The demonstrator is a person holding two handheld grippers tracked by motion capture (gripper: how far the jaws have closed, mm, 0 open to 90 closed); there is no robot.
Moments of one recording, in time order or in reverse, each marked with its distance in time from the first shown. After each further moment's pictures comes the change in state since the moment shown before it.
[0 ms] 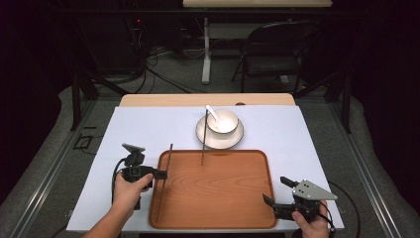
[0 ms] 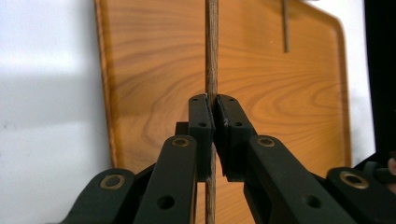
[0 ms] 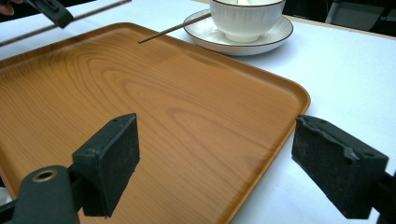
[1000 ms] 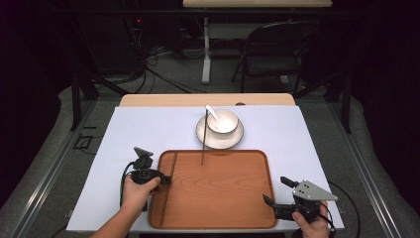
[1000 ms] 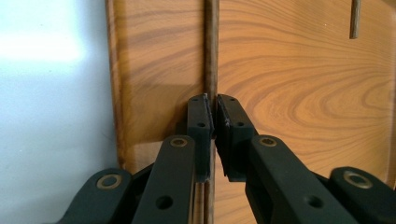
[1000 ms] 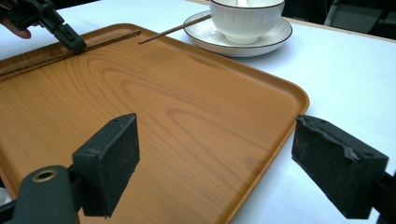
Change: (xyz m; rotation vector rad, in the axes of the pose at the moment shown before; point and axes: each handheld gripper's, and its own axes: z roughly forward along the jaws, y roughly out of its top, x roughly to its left) left arm 0.005 0.000 0.031 0.054 0.083 -0.034; right arm 0.001 0.000 -0.001 -0.004 -0.003 -0.005
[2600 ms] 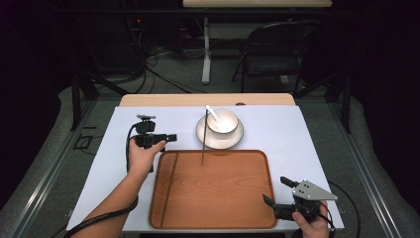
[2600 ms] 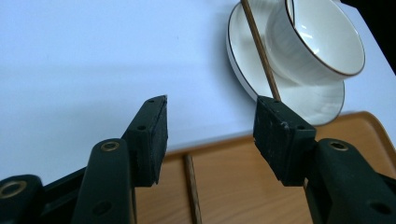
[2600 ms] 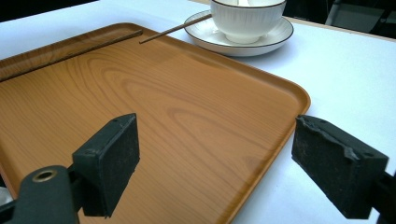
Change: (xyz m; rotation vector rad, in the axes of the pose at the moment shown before) left arm -0.037 0.090 -0.021 -0.348 0.065 0.261; right arm 0.000 0.000 0.000 0.002 0.004 0.001
